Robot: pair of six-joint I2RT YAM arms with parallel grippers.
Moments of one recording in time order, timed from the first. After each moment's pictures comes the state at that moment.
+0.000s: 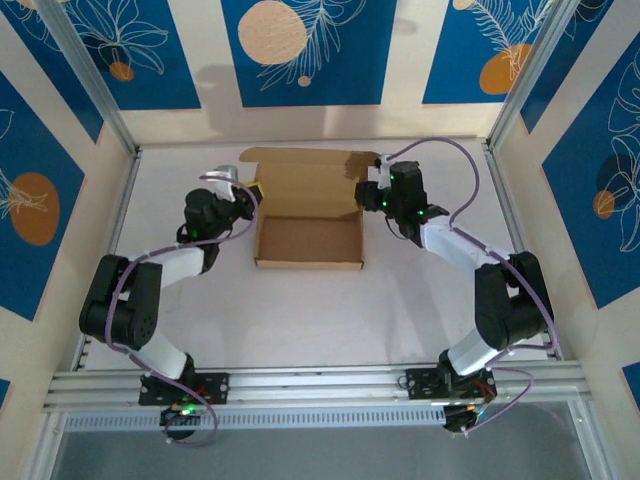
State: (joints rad) left arm -0.23 1.60 0.72 0.77 0.35 -0.37; right arm 0.35 1.56 1.01 0.05 -0.15 0.33
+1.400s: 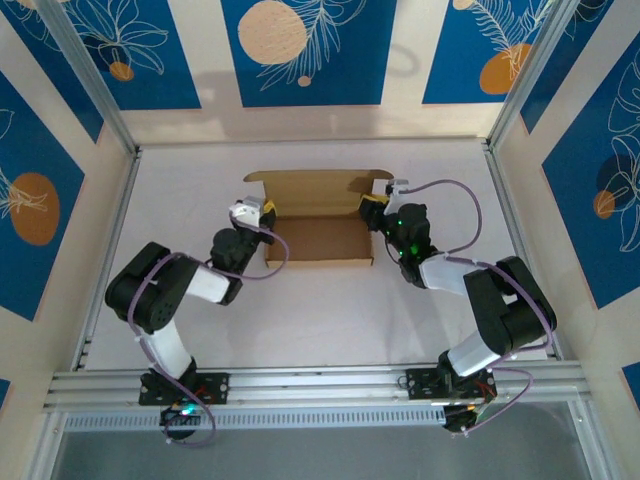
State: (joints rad) left arm -0.47 1.76 0.51 1.30 -0.07 -0.03; right arm 0.38 1.53 0.59 0.77 -0.05 0.38
